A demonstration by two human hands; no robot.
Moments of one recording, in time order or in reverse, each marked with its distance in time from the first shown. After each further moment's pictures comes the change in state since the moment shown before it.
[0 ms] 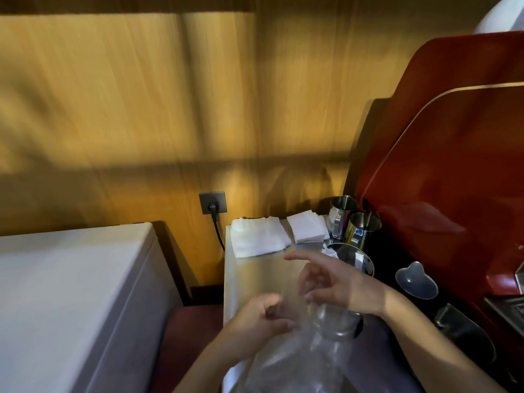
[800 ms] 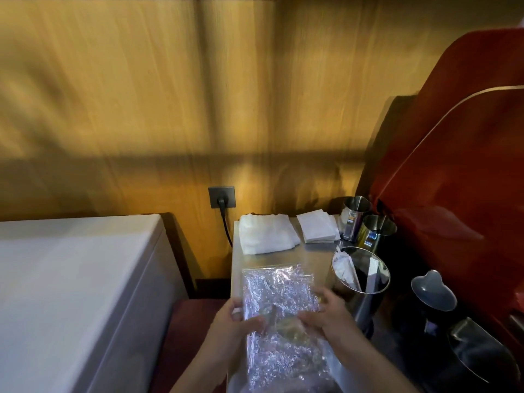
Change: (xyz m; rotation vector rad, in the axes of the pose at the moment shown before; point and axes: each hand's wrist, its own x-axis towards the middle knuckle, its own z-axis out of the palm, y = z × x) left_hand -0.010 -0.050 -0.024 -0.396 0.480 -0.228; right_hand 0.019 0.074 0.075 0.506 0.509 0.487
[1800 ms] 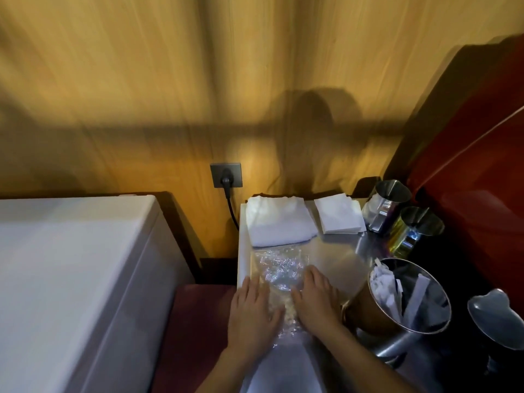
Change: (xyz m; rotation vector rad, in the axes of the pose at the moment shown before) left_hand 0.112 -0.067 0.010 1.244 0.187 0.413; right_hand 0.119 0.035 0.050 -1.128 0.140 -0.221
